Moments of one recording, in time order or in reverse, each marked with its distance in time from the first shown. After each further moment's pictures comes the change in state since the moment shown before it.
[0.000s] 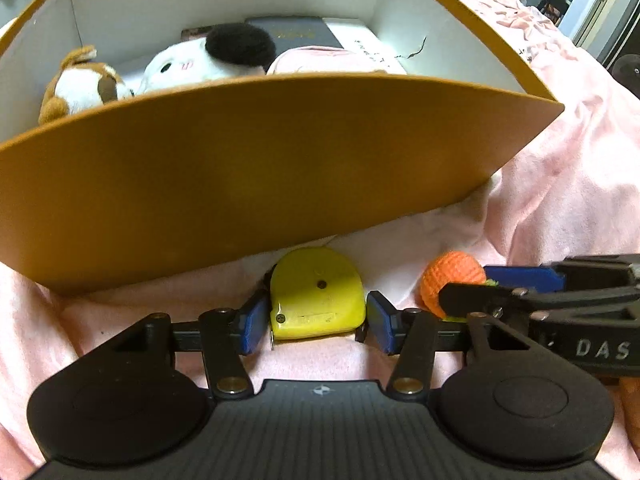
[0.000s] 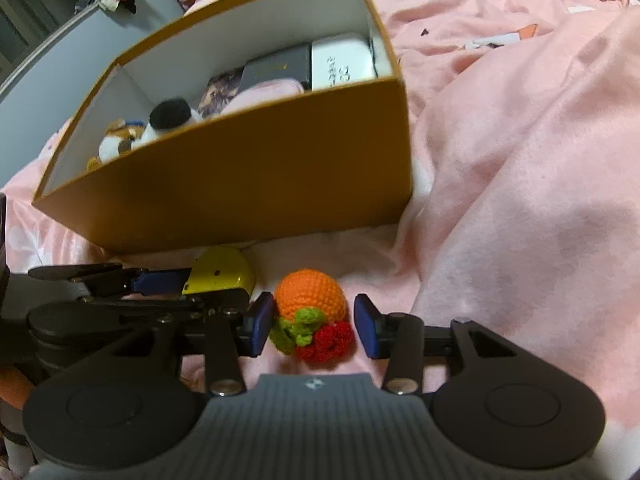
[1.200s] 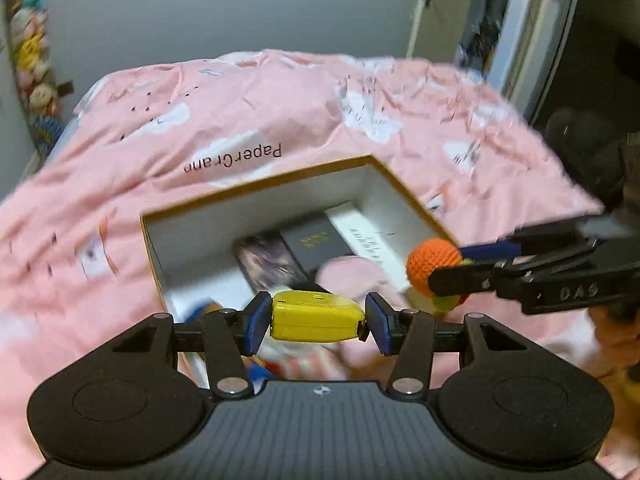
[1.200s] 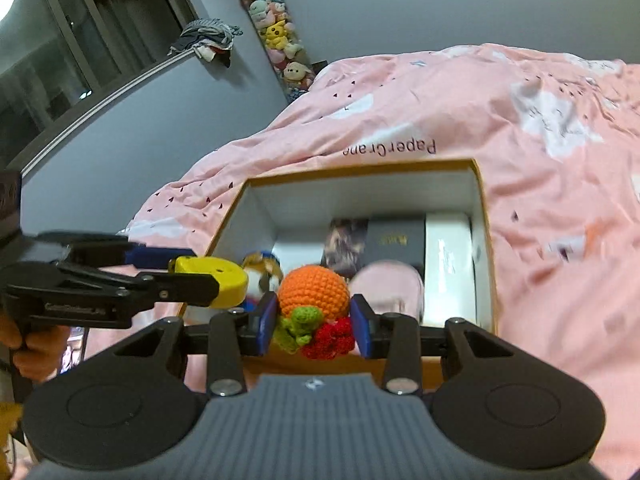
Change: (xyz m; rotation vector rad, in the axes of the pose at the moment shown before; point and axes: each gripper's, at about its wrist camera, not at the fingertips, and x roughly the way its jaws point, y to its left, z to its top) left arm -0.148 0.046 0.103 0.226 -0.216 -0.052; right arm -0.089 0.072 0.102 -0.182 -0.211 0.167
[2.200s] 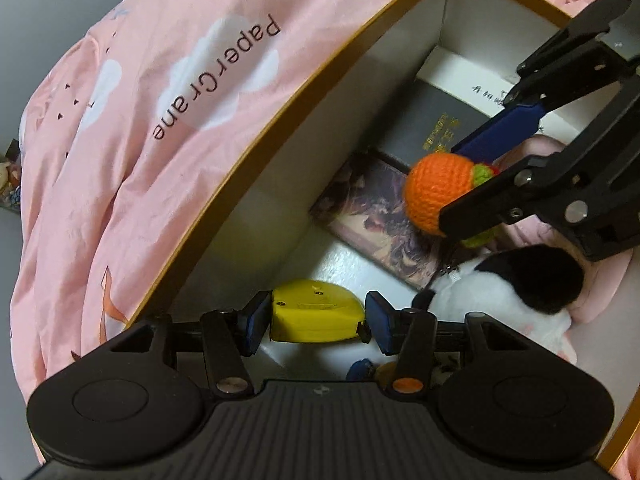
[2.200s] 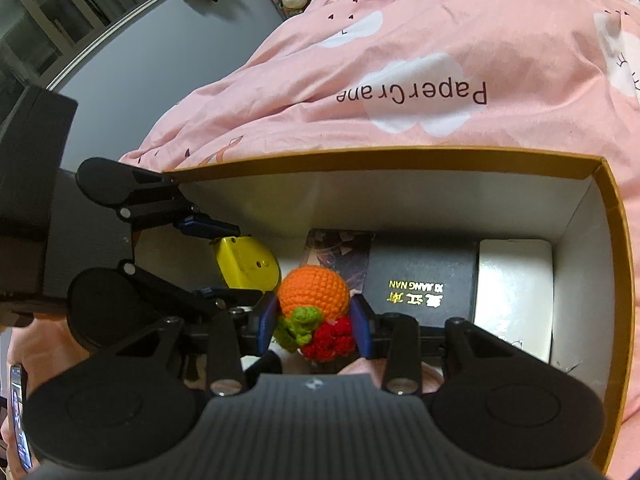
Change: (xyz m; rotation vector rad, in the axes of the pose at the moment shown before) left arm 0.170 0.055 0.031 0.472 0.435 0.126; right arm 0.170 -0.042 0.057 0.030 0.222 0.061
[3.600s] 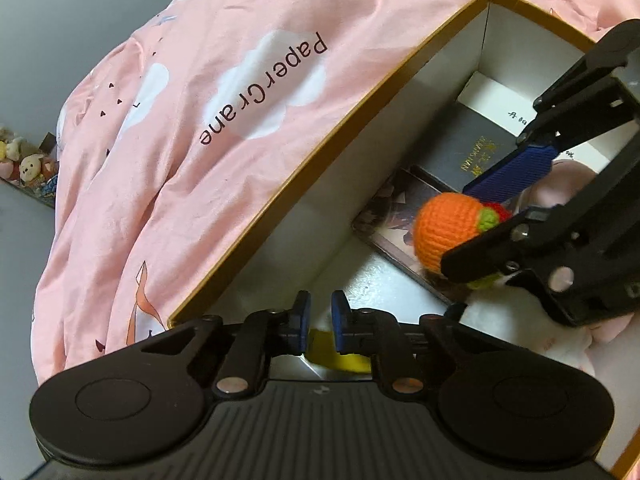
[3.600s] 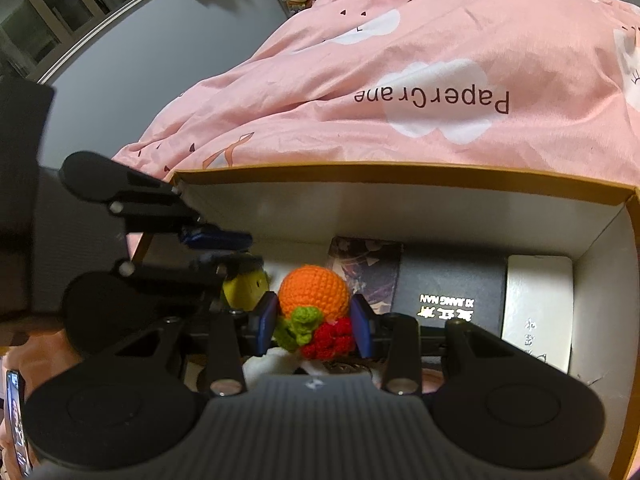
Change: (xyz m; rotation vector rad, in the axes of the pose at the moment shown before) left arm -0.020 0.026 -0.019 -0.069 -0.067 0.084; right arm 0.013 0.021 0.012 -0.029 0.019 -0.022
